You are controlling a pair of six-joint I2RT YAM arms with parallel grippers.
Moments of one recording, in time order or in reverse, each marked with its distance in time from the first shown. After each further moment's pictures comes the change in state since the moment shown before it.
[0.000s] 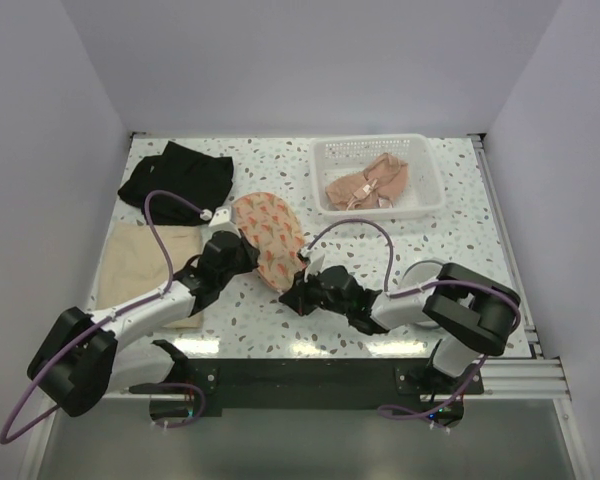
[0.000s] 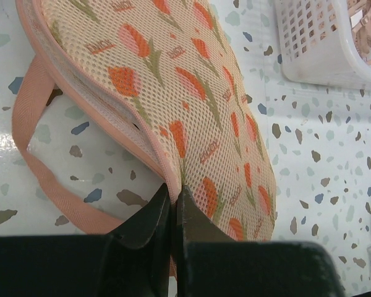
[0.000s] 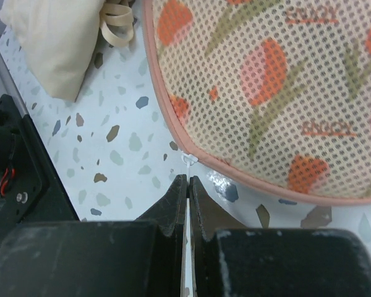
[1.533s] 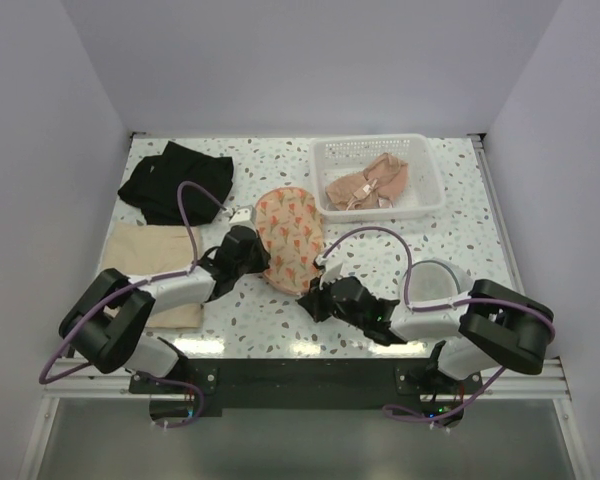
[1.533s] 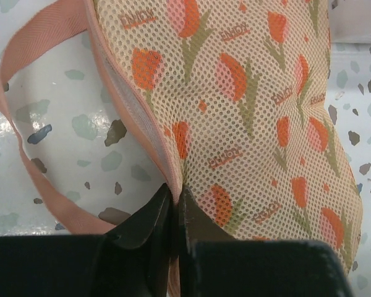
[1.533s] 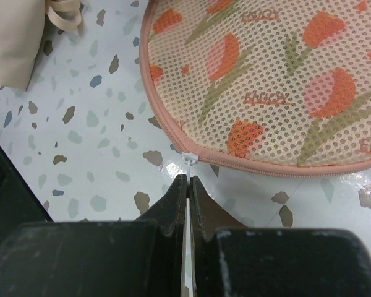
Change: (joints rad) left arm -0.006 0.255 0.069 0.077 0.069 0.061; right arm 0.050 -0.199 -0.111 -0.153 0.205 -0.022
